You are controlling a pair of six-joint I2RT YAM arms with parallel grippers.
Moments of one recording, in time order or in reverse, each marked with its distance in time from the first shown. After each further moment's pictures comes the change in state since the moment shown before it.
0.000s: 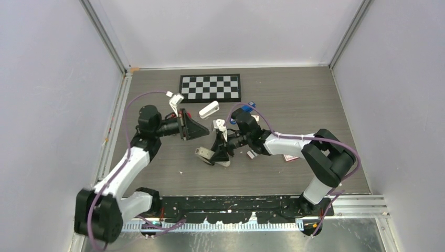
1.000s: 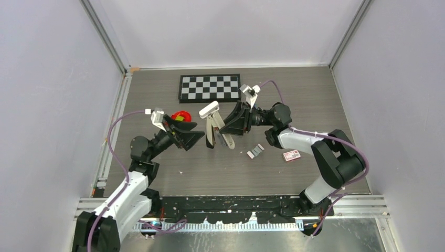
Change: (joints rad) left arm 0.007 -0.293 -0.359 0.464 -0.389 -0.101; right arm -0.237 -0.035 -0.058 0.935 -0.133 1.119
